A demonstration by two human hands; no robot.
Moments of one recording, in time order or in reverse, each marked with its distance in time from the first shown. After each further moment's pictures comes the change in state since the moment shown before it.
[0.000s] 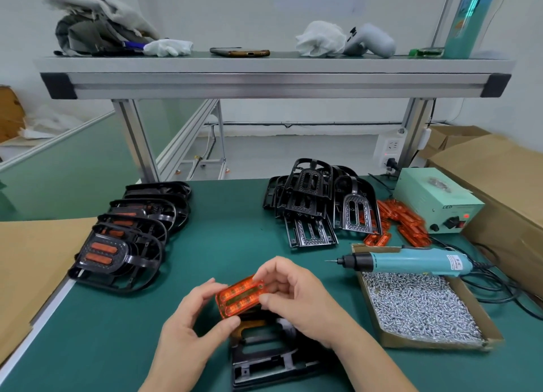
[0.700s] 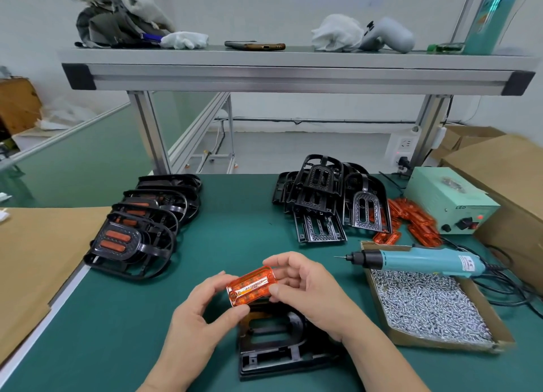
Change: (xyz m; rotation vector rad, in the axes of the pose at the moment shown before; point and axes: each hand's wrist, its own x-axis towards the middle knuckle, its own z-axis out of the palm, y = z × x) left_hand -0.002 -0.013 -0.004 -0.036 -0.005 -0.051; right_hand -0.003 -0.006 0.000 0.085 0.017 0.084
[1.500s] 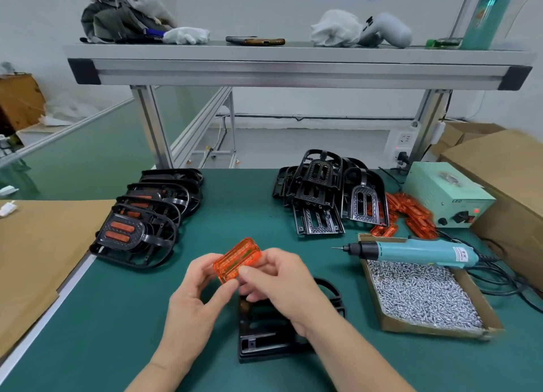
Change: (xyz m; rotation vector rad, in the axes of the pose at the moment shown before) left_hand -0.001 0.018 0.003 -0.008 0.119 0.088; right_hand 0.005 -0.012 0.049 0.158 0.110 0.120
